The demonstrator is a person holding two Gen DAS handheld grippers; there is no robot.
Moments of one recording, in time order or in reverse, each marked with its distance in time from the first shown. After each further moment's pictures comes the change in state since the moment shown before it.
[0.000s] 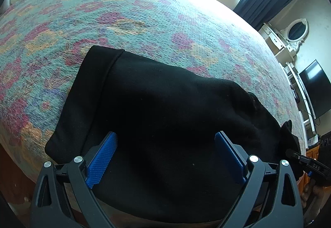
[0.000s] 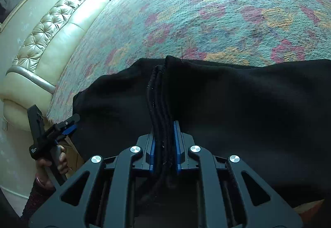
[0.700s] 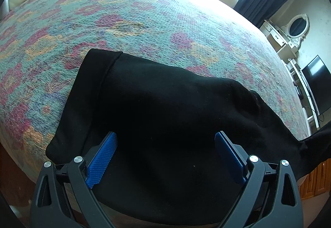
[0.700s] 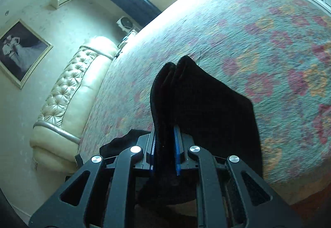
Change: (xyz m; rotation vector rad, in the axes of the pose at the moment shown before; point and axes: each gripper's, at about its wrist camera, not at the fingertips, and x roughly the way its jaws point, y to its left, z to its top) left arm 0.003 -0.002 0.000 0.023 -0.004 0.023; right arm -0.215 -0.157 0.038 0.189 -0.289 0.157
